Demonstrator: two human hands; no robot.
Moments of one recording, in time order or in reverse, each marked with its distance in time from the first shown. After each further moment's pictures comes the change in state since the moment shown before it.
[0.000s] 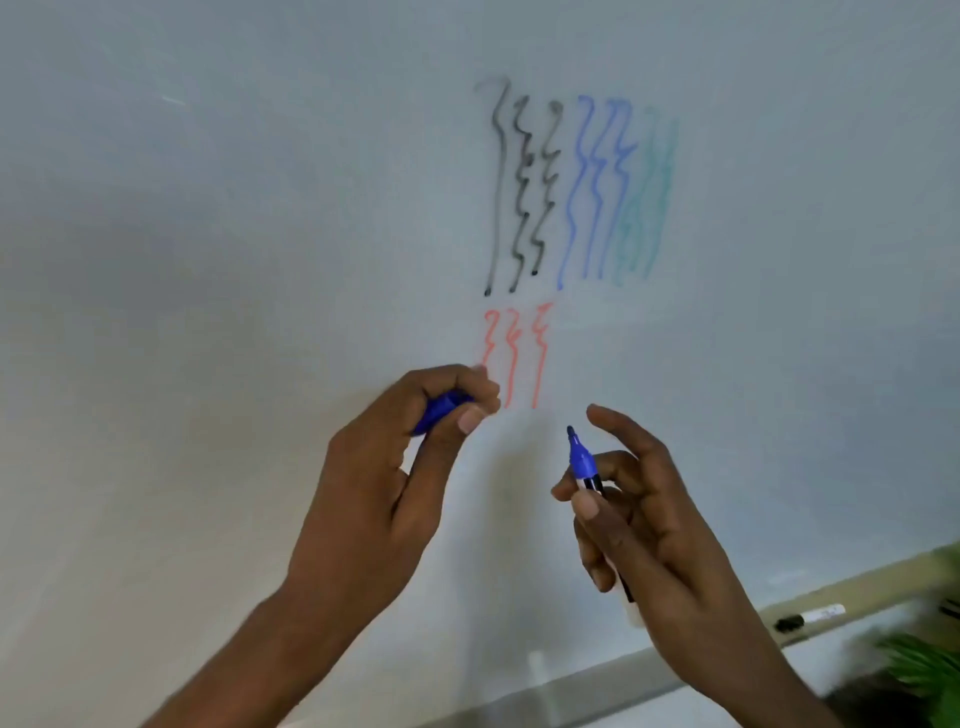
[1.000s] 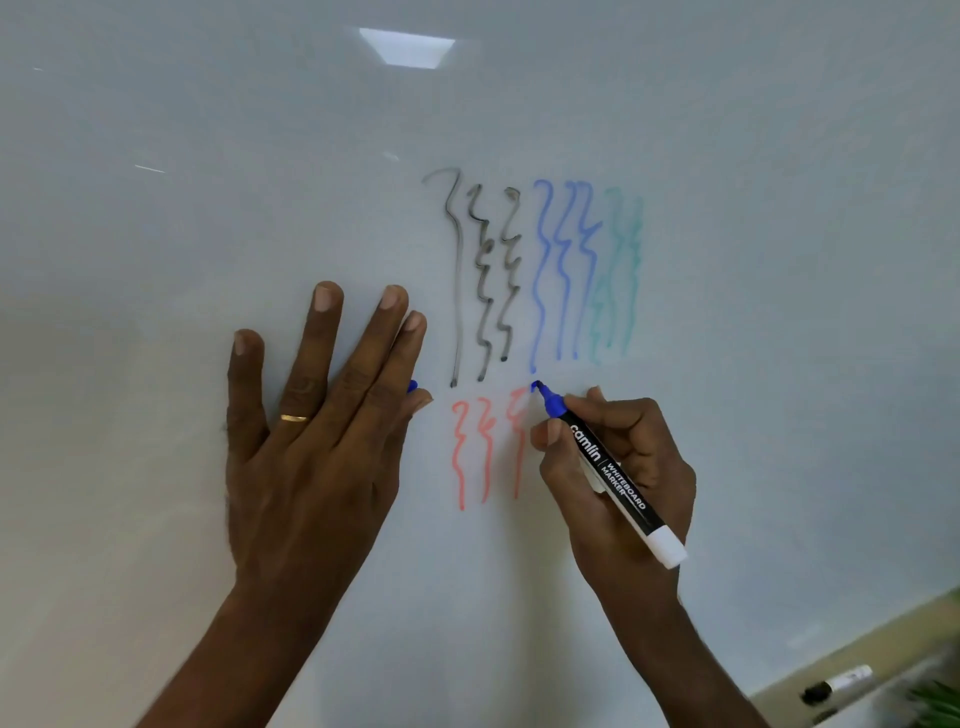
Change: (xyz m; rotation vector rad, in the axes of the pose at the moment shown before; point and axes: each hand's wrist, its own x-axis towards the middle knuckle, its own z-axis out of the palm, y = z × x) left_hand 0.074 -0.059 0.002 1.078 0.425 0.498; right_hand 0.106 0.024 0.013 -0.001 0.496 -0.422
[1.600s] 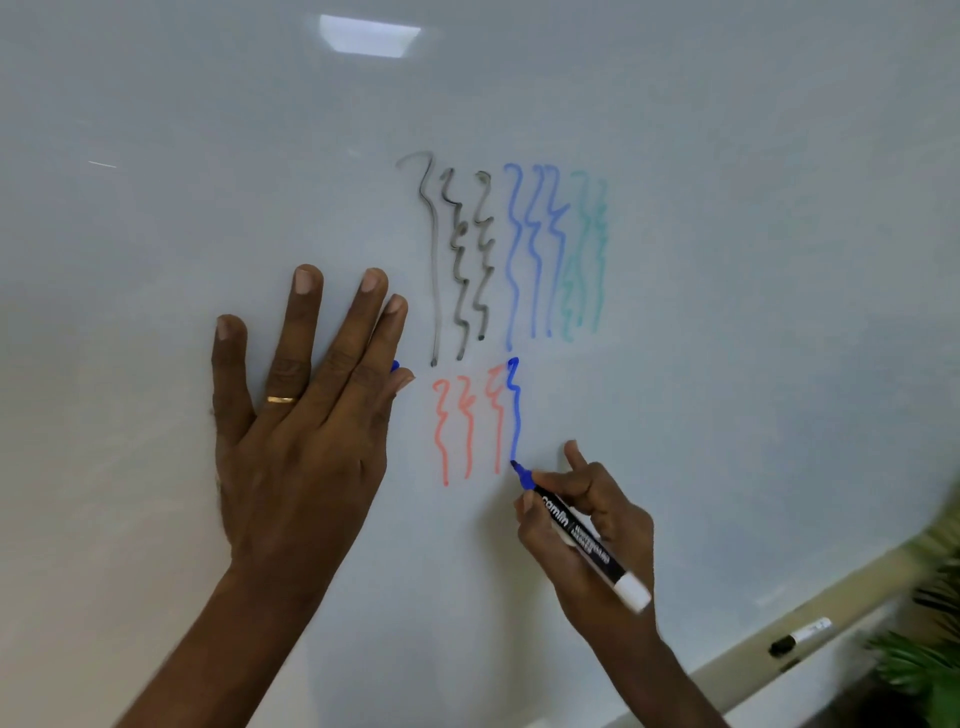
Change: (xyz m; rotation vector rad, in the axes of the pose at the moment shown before) left_hand -0.002 0.001 0.000 -0.014 0.030 0.003; right_hand -0.055 0.020 -0.024 -0.078 -0.068 0.172
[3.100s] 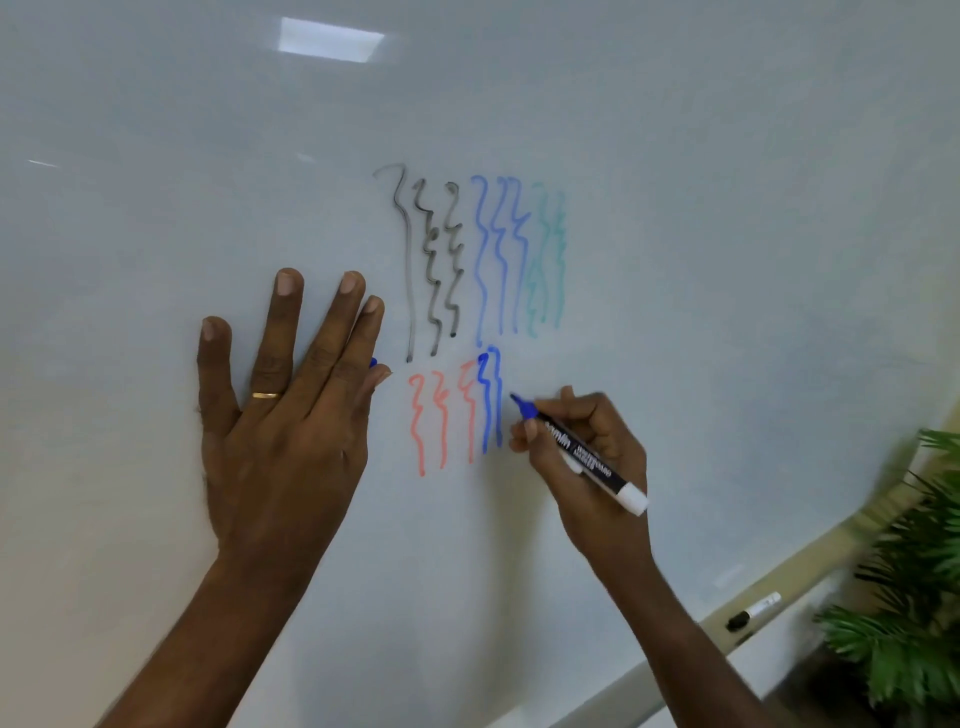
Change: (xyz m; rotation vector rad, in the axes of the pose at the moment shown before) left_hand -0.002 0.000 0.001 -0.018 0.025 -0.006; right_hand 0.036 -0.020 -0.015 0.100 0.004 -0.021
